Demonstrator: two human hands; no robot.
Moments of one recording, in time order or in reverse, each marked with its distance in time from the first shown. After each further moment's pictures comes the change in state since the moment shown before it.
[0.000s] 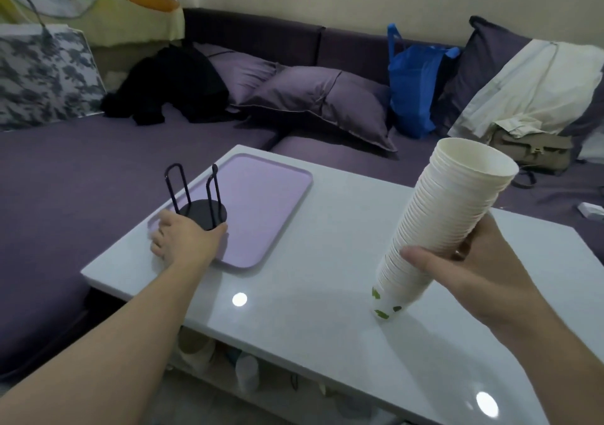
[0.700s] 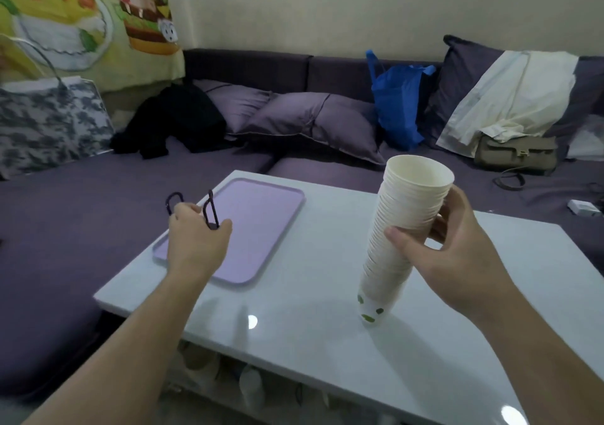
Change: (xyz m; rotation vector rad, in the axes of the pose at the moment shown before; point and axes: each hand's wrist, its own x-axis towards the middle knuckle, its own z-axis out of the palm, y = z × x) left_hand -0.068 0.056 -0.061 -0.171 -0.020 0.290; right_hand -0.009 -0.027 -0.015 -0.045 0.091 -0.125
